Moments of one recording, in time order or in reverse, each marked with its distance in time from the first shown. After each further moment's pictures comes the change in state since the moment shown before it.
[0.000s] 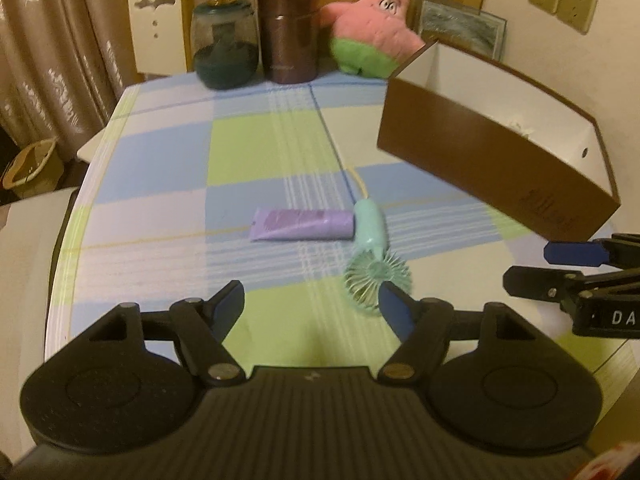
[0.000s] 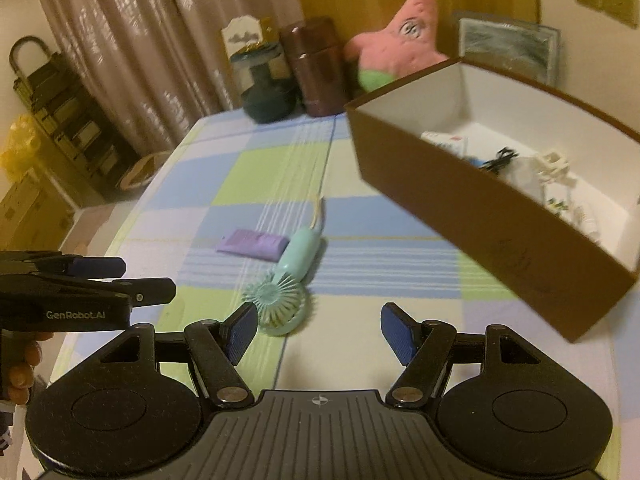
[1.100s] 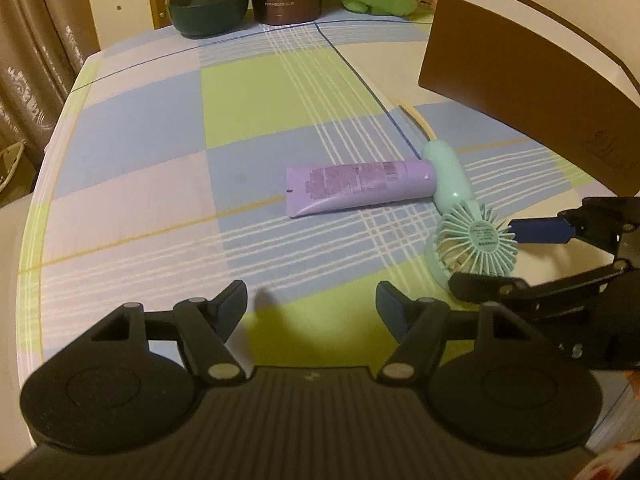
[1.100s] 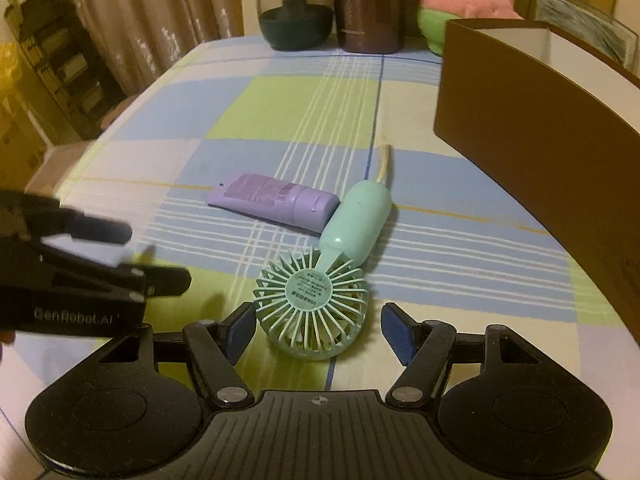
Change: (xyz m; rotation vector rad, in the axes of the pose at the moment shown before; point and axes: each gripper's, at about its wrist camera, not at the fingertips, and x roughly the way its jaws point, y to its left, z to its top) left arm 0.107 0.060 -0.003 0.117 0.093 -0.059; right arm 0.141 0.053 -0.007 -0.144 0.097 -0.112
